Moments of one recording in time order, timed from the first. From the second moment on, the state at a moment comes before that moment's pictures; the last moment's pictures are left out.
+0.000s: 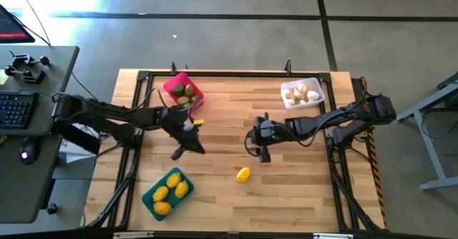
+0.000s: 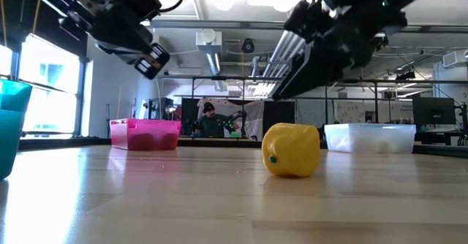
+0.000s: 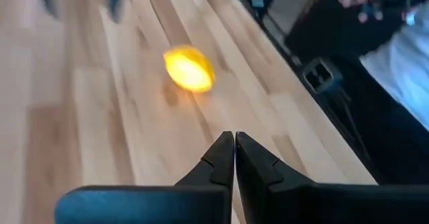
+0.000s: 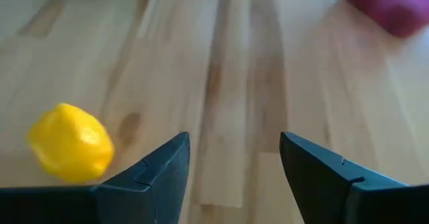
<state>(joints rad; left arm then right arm) 0.05 1.20 0.55 0.05 0.55 0.01 0.09 1.50 0.76 0.03 0.05 -0.09</state>
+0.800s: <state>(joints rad) 0.12 1.20 0.50 0.34 0.49 0.06 0.13 1.50 0.99 -0.31 -0.02 -0.10</state>
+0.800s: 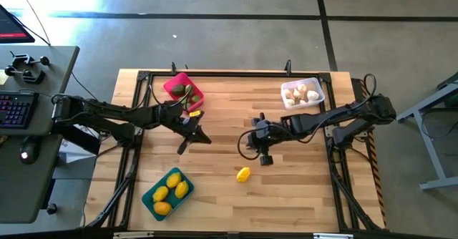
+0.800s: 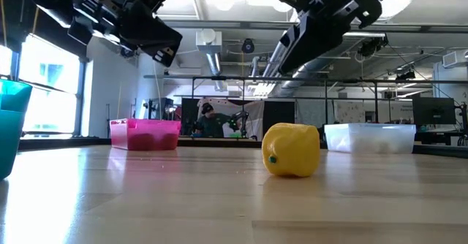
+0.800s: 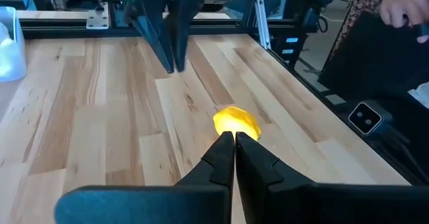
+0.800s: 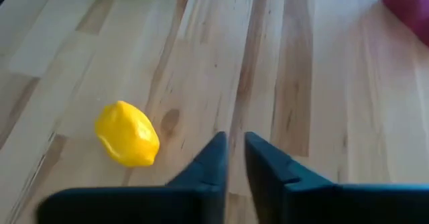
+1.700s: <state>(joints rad) 0.12 1.20 0.50 0.35 0.48 0.09 0.21 1.74 0.99 -0.13 -0.26 -0.26</state>
